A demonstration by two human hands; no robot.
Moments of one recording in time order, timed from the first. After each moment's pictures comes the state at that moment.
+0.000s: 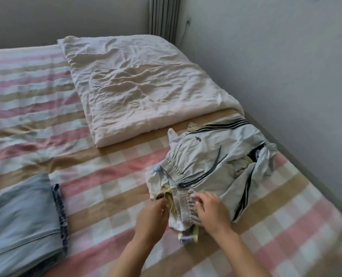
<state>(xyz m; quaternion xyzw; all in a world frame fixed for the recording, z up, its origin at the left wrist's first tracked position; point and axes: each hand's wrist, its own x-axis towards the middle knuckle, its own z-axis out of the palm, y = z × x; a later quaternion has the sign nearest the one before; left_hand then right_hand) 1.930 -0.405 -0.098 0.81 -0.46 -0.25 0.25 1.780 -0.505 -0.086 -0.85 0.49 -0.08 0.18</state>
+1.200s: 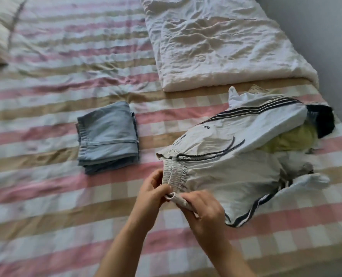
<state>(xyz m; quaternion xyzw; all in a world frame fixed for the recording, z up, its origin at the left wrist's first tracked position) 1.923 -0.194 -0.011 0.57 -0.04 -0.47 0.67 1.800 -0.268 -0.027 -0.88 0.22 -0.30 0.29</state>
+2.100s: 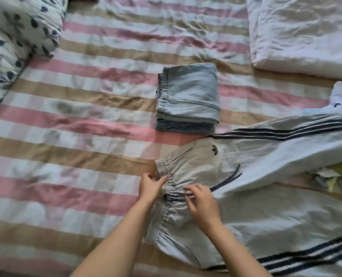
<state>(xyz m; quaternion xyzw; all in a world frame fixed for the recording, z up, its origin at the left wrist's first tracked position) 1.995 0.022 -0.211 0.83 0.16 -0.32 0.43 1.884 -0.103 -0.176 -0.91 0.20 0.05 0.35</state>
